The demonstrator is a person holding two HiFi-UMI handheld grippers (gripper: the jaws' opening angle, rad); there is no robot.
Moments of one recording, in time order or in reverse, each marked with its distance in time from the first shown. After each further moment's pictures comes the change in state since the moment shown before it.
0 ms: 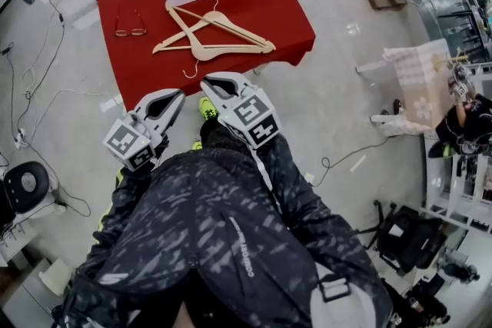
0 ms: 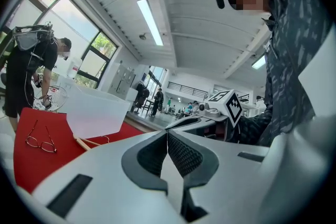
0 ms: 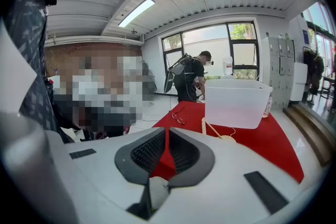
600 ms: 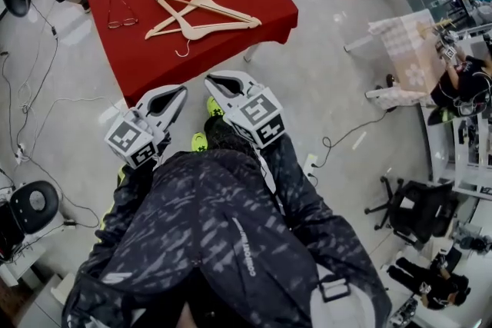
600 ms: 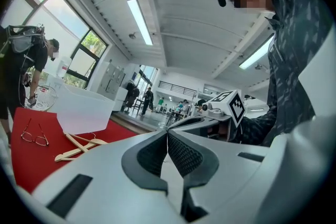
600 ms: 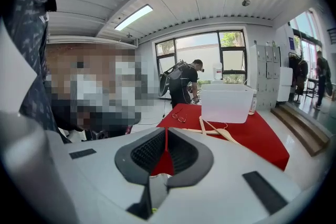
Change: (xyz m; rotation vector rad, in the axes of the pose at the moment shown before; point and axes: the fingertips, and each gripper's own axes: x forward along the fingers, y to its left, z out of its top) left arm -0.044 -0.090 -0.012 0.028 0.015 -0.094; right arm -0.076 0.078 -0.020 0.025 -0.056 -0.104
